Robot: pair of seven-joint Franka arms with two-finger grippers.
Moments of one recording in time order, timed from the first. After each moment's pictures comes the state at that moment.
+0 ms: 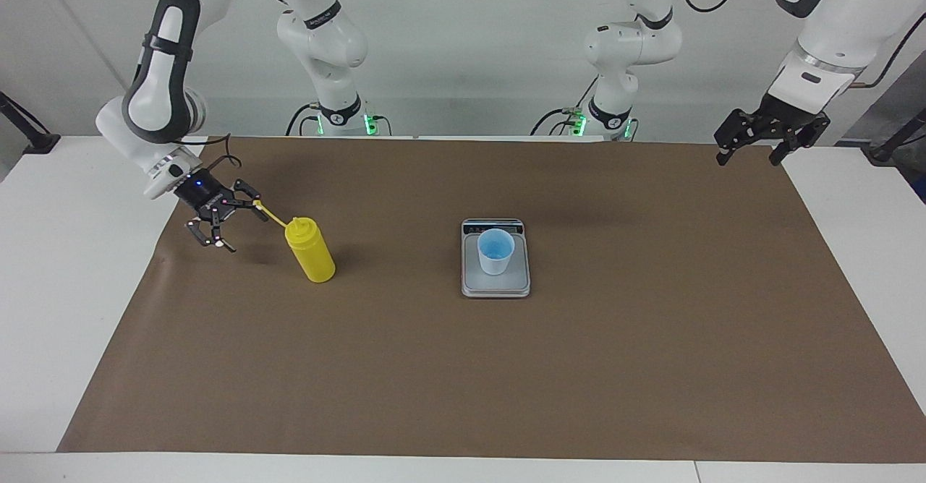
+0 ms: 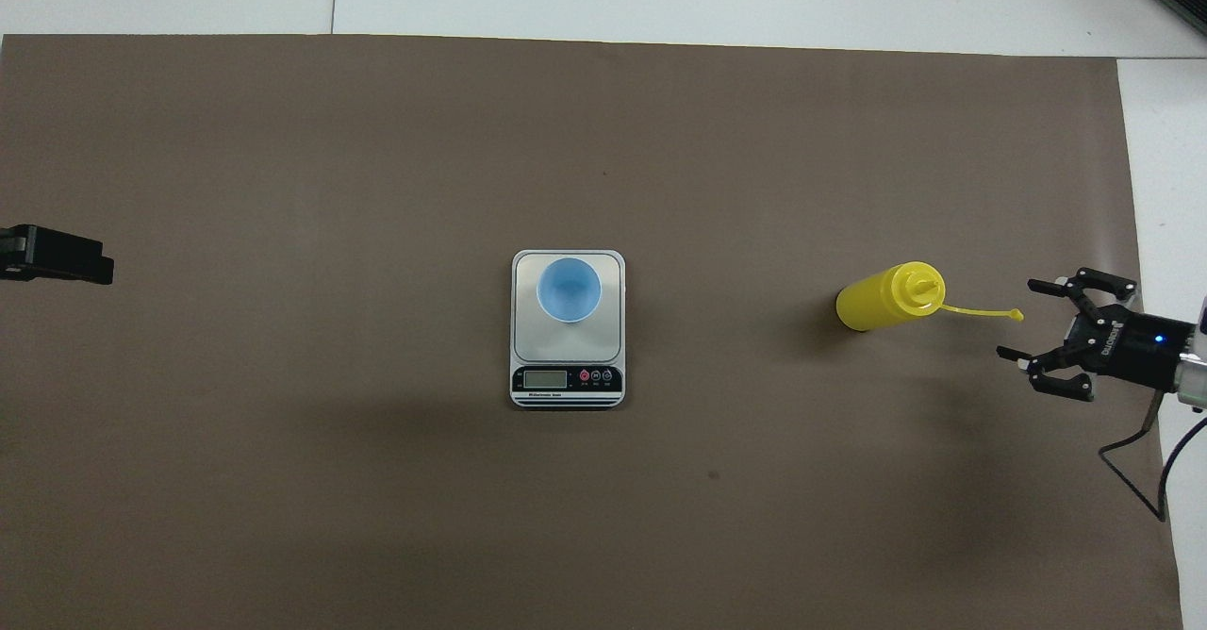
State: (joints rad) left arm 0.04 -0.06 -0.05 -1.64 -0.02 1.60 0.04; right arm -0.46 0.05 0.01 -2.23 0.87 2.14 -2.02
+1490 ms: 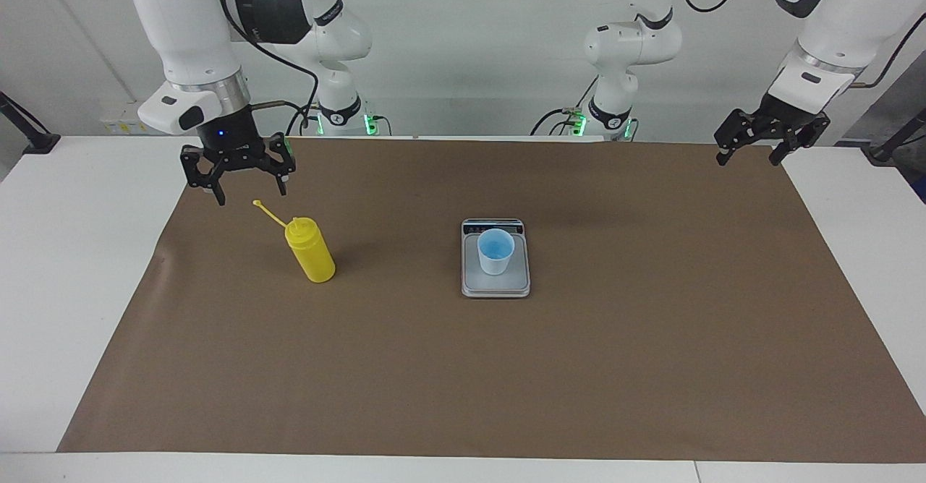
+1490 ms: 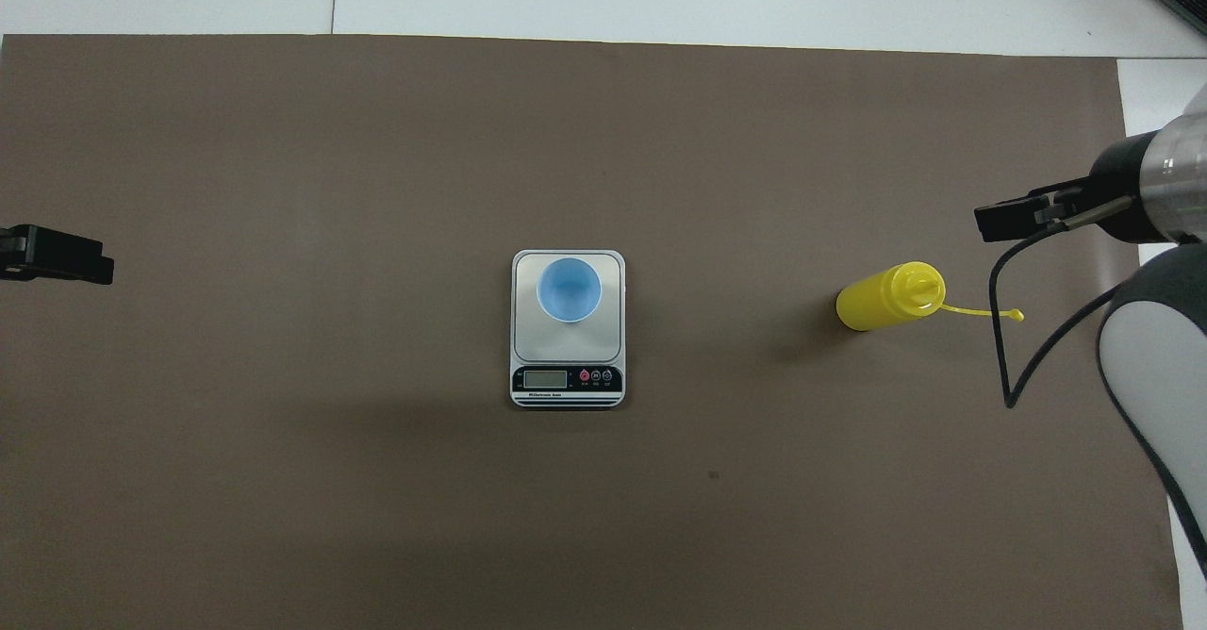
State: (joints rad) left arm 0.04 -0.06 -0.05 -1.64 -0.02 1.60 0.04; right arm -0.01 0.00 0.05 -1.66 -0.03 1.86 -0.22
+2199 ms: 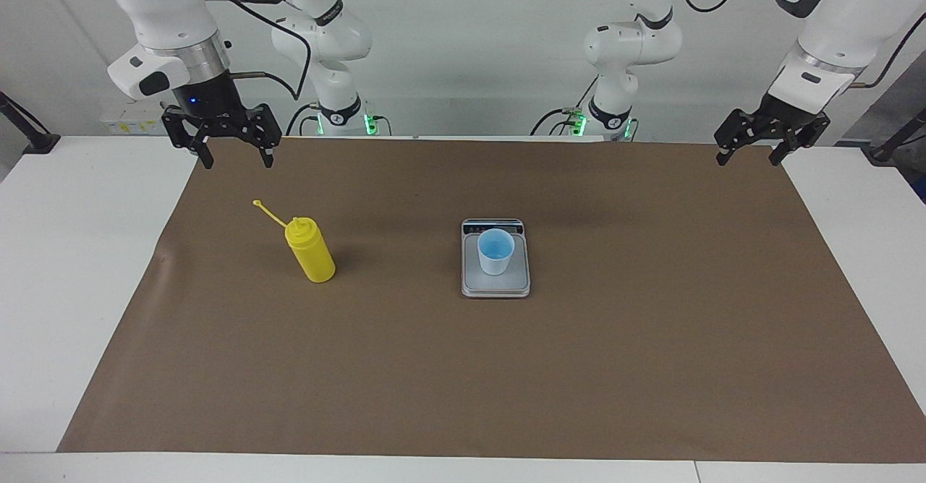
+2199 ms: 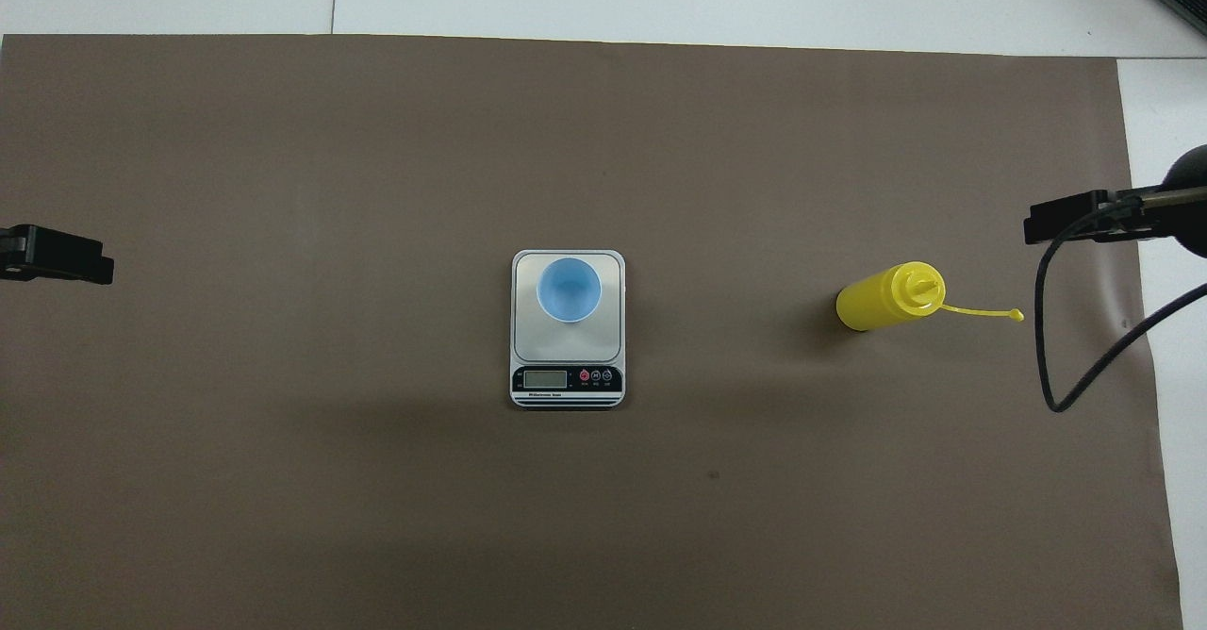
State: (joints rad) left arm 0.04 -0.06 -0.05 -1.64 -0.02 1.60 0.04; right arm -0.03 0.00 0.03 -1.55 -0.02 1.65 -0.01
